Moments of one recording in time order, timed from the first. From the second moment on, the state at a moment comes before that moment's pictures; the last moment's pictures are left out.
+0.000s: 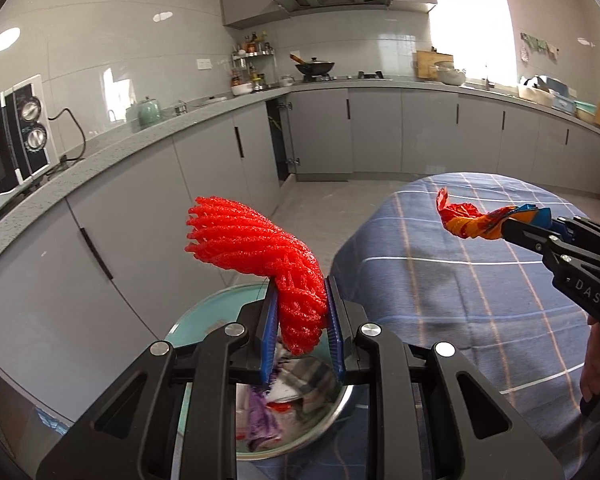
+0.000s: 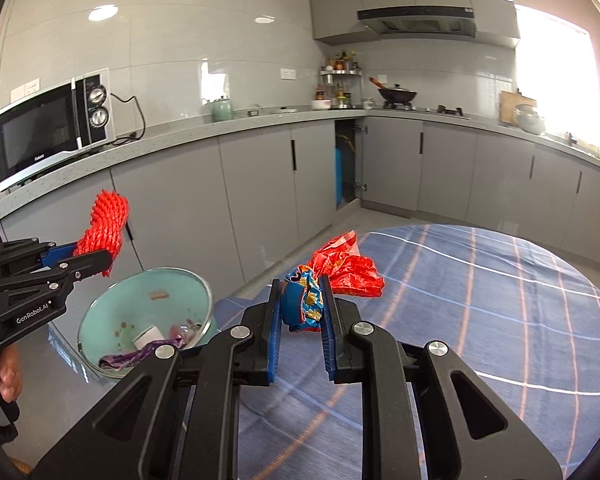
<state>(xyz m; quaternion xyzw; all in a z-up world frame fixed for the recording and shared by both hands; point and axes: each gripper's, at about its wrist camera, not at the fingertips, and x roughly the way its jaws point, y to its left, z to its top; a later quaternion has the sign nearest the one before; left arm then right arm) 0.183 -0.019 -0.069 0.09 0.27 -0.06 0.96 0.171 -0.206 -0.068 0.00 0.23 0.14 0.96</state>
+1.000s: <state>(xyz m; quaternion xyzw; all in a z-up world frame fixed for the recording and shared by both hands) 0.173 0.064 -0.066 0.07 0.25 0.03 0.96 0.184 -0.118 -0.052 -0.03 0.21 0.22 0.95</state>
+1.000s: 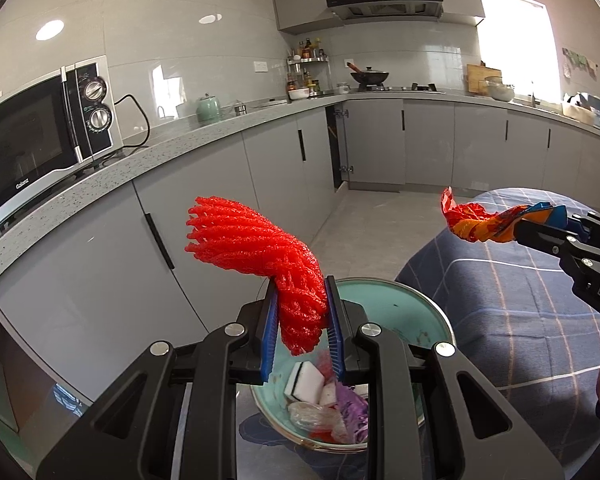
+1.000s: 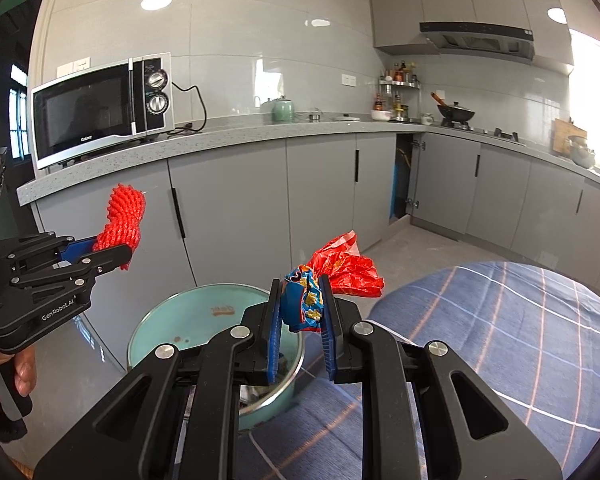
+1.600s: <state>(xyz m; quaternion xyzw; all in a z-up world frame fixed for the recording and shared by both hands) 0.176 0.085 -0.067 0.06 0.25 0.05 0.96 0.189 -0.086 -0.052 -0.05 0.21 0.25 0.94</state>
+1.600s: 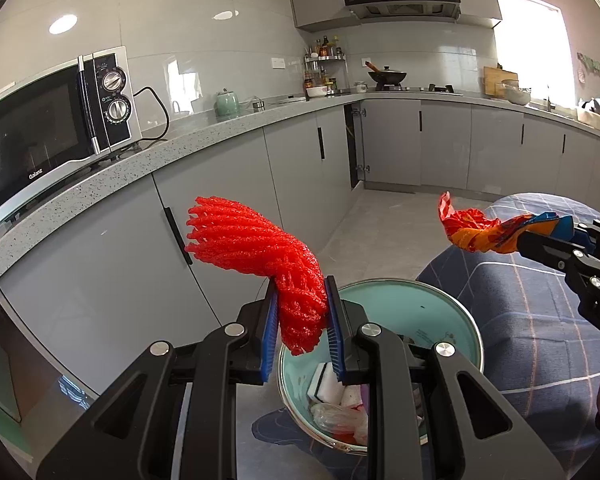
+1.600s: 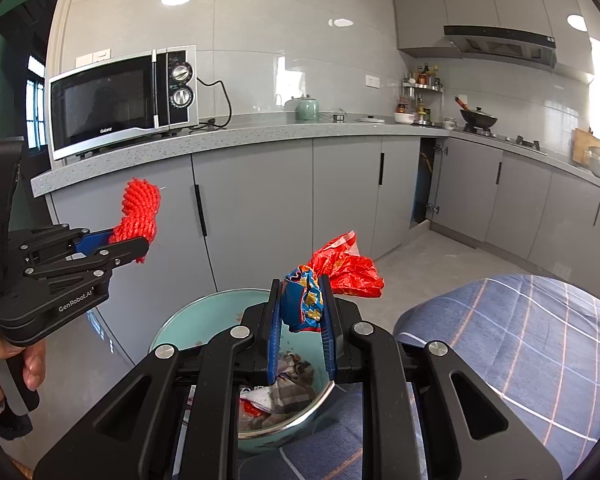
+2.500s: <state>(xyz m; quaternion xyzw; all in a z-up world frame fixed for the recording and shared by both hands) 0.184 0.094 -0.070 0.05 0.26 0.06 0.96 0.194 -0.063 -0.060 -0.06 0.22 0.28 0.93</state>
